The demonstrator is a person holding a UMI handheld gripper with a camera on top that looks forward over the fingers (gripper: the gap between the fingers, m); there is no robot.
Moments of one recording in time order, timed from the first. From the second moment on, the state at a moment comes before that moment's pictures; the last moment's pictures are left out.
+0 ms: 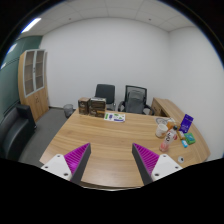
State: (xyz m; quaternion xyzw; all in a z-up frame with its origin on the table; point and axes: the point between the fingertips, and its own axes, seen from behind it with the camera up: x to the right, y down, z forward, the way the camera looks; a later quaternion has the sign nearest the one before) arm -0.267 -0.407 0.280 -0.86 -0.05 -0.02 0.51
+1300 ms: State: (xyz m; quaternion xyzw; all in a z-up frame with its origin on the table) arm 0.117 -0.150 0.055 -0.83 0.01 0.01 0.56
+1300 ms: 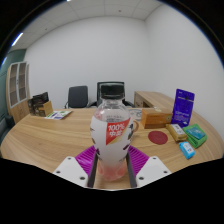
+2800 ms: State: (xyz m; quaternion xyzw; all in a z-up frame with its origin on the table) arm -0.007 -0.012 0.205 -0.50 0.47 0.68 0.26
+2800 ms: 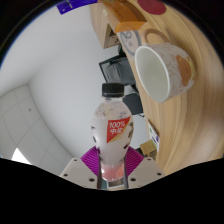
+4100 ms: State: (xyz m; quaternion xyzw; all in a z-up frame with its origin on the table) arm 0.318 -0.025 0.058 -0.81 0.08 -0.05 0.58
